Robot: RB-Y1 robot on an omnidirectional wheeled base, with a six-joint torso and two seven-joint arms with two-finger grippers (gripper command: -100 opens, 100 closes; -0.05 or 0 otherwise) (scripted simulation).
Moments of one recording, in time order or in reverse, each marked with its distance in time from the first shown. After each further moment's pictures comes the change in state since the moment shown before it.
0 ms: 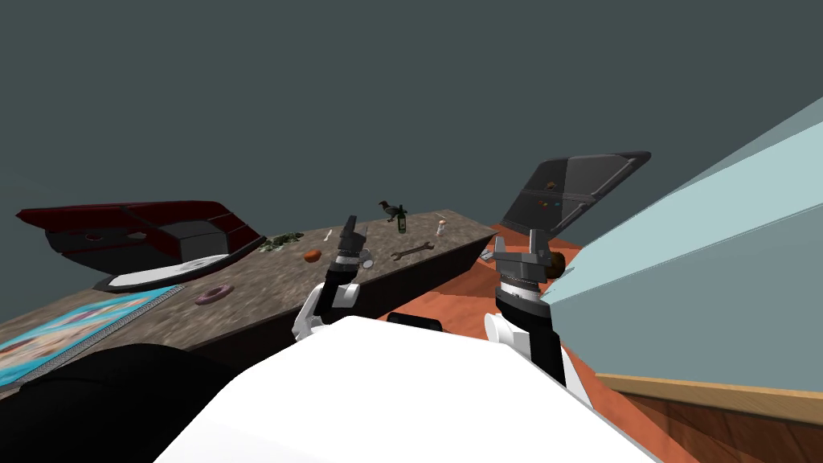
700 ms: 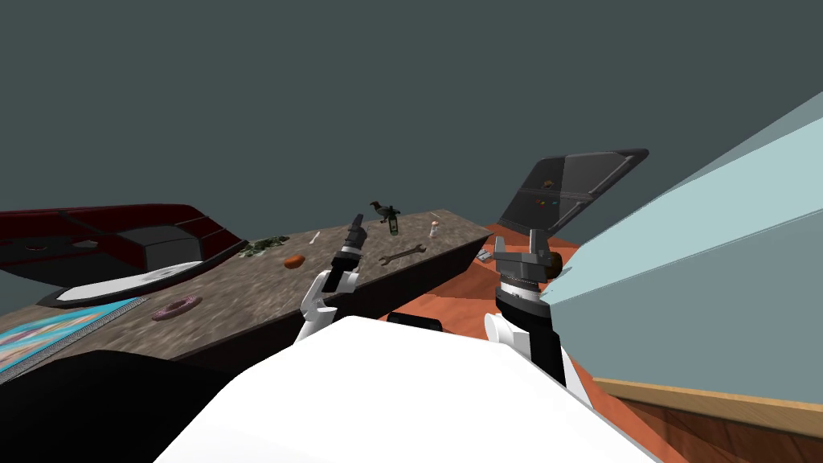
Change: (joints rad) left arm -0.150 0.083 0.061 0.113 -0.029 0.196 0.003; right arm 0.000 0.000 0.000 0.000 0.000 0.000 0.000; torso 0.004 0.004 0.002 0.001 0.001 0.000
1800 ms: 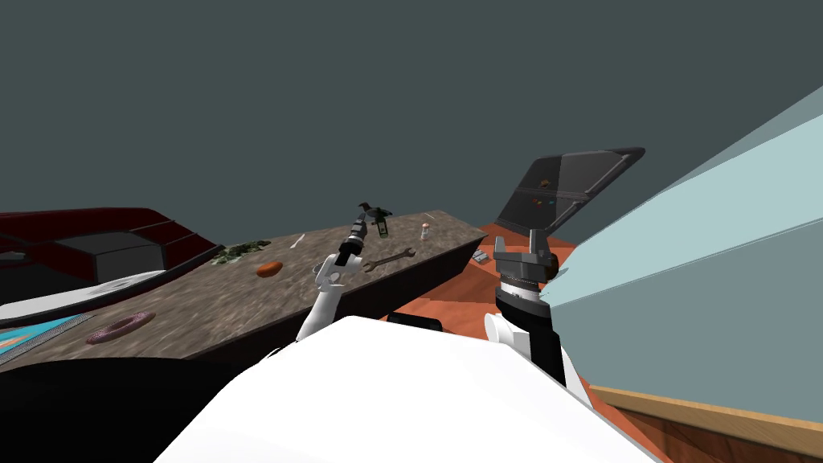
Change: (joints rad) left arm -0.245 0.054 0.070 0.218 -0.013 0.295 0.013; right arm 0.000 0.000 0.000 0.000 0.000 0.000 0.000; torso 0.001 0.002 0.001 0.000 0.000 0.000
